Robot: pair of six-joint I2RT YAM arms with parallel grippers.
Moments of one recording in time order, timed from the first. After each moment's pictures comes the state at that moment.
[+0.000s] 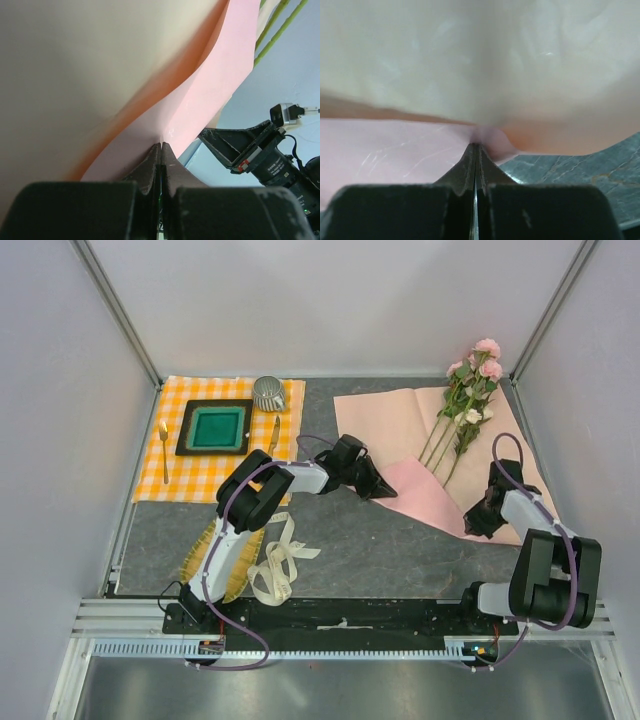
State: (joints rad) left arm -0.73 2.32 1.43 0.21 0.54 -1.30; right arm -0.20 1.34 0.66 -0.62 0.07 0.69
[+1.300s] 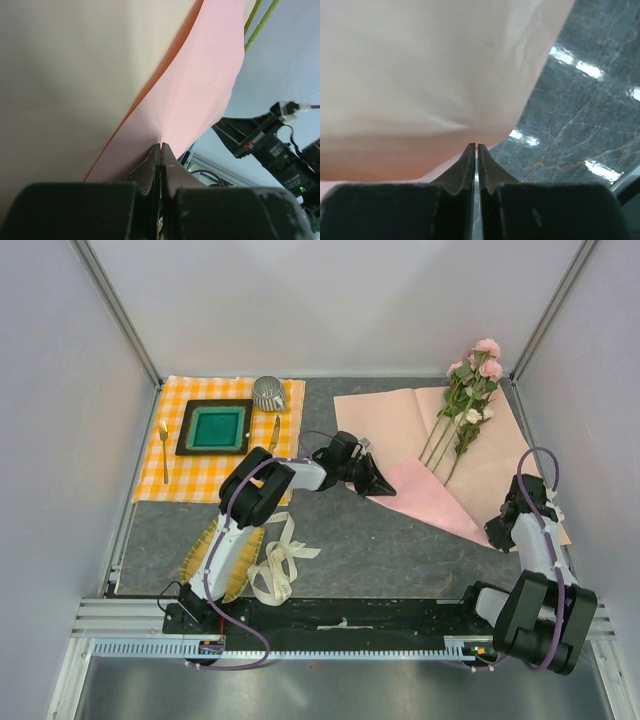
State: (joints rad) left arm -0.70 2.38 1.47 0.28 0.68 -1.22; right arm -0.37 1.15 0.58 -0.69 0.22 0.78
